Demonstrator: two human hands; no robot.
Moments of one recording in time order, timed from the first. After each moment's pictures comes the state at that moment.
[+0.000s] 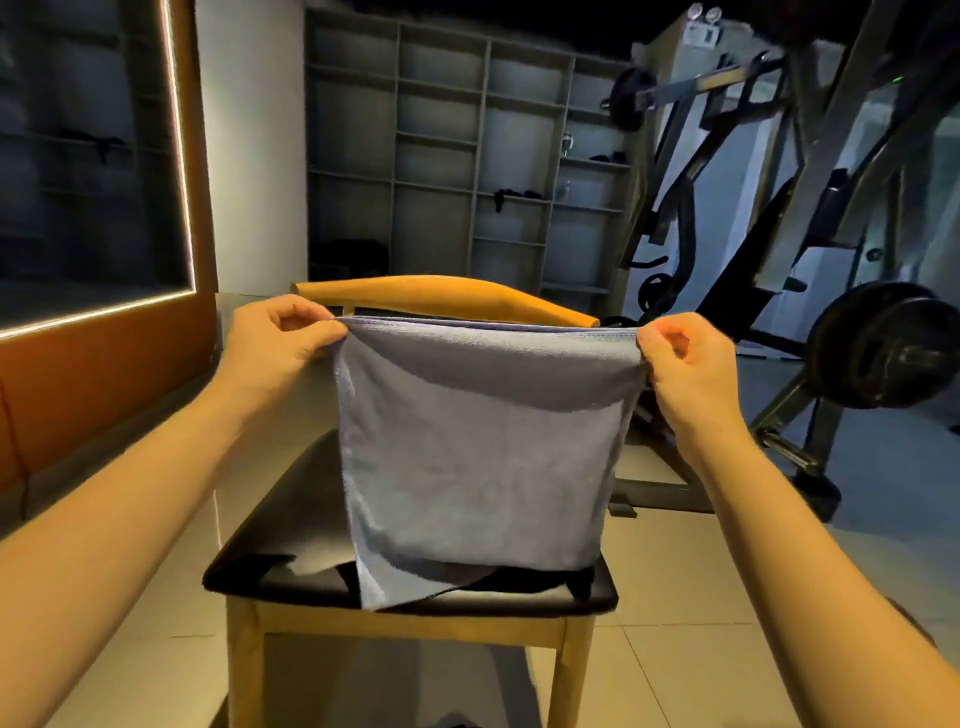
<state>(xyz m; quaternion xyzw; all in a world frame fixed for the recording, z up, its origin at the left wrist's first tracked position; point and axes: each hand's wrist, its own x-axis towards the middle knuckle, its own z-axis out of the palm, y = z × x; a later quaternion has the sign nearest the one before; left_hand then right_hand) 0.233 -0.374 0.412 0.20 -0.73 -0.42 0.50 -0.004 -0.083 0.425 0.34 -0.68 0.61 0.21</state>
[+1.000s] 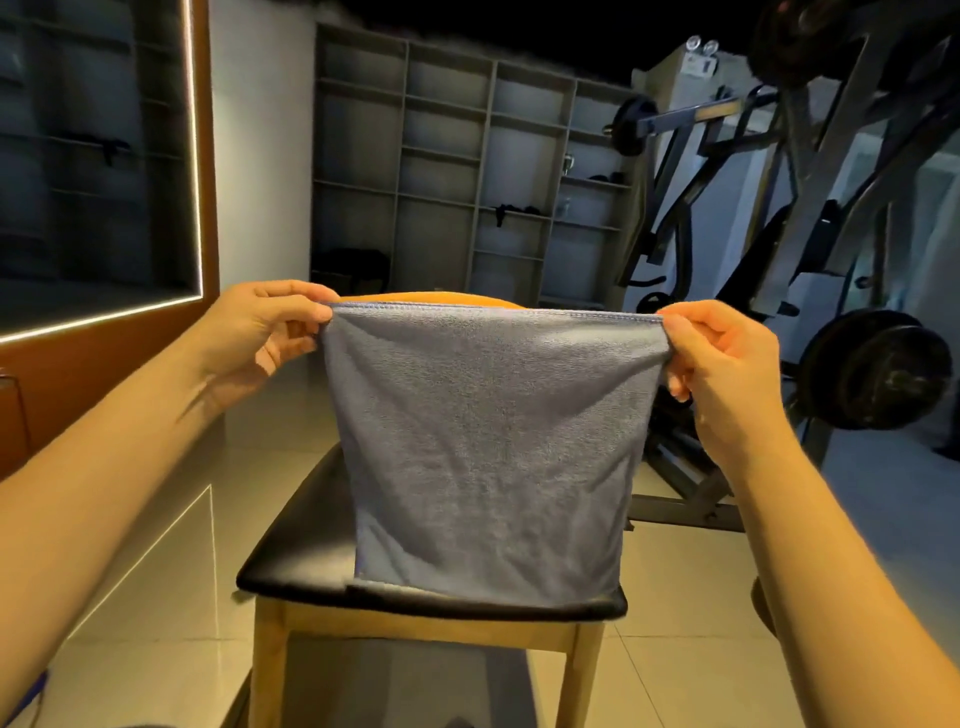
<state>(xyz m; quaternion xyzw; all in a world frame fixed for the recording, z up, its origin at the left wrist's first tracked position) 0.289 -0.396 0.457 0.12 -0.68 -0.59 0.41 0.053 -0.068 0.465 0.41 -0.59 0.68 0.13</state>
